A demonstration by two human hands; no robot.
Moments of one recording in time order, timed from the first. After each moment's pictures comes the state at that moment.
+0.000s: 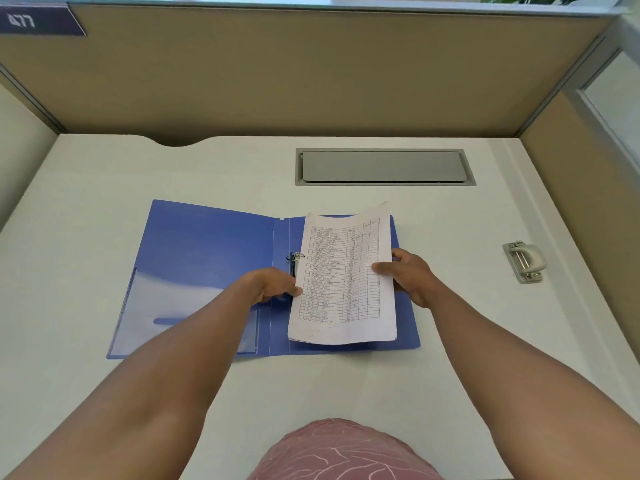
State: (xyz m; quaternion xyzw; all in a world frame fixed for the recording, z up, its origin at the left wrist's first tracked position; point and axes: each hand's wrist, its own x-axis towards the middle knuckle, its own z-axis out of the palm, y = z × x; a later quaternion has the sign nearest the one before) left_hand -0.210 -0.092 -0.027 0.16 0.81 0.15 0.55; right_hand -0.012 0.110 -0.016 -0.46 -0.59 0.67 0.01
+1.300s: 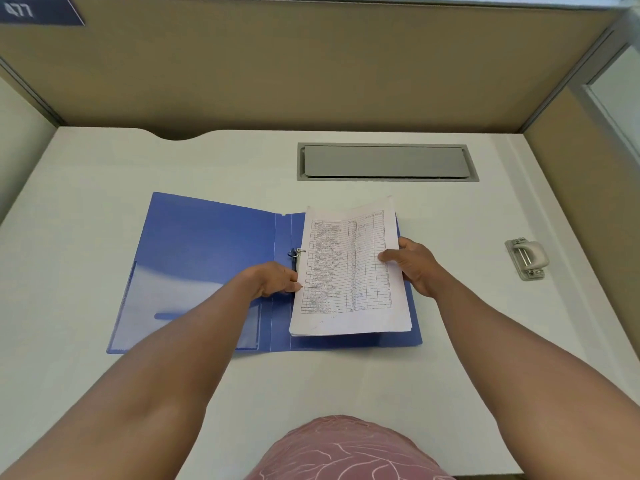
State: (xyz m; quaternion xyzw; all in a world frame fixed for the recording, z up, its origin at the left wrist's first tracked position) left_hand -0.210 -0.096 -0.023 0.24 0.81 0.12 0.52; right_hand -0.019 0.116 -0.004 -0.46 -0.58 0.67 0.02
